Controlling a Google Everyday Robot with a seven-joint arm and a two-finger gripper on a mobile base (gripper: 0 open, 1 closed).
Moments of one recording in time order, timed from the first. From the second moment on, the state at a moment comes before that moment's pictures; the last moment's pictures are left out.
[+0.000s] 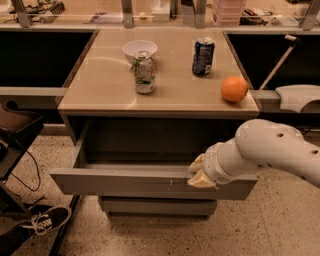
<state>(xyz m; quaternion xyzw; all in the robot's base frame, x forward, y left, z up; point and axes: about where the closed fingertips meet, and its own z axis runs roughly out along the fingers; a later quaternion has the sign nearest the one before) 0.477 -0.111 0.676 -0.64 0.72 0.07 0.25</state>
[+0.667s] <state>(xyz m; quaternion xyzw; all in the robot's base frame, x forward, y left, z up) 0.464 -0.114 0.676 -0.65 0.72 0.07 0.25</state>
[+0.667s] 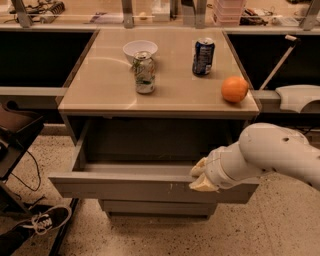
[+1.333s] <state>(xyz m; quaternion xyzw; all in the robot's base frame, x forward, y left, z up) 0.434 -0.111 0.677 -0.66 0.71 0.09 0.24</state>
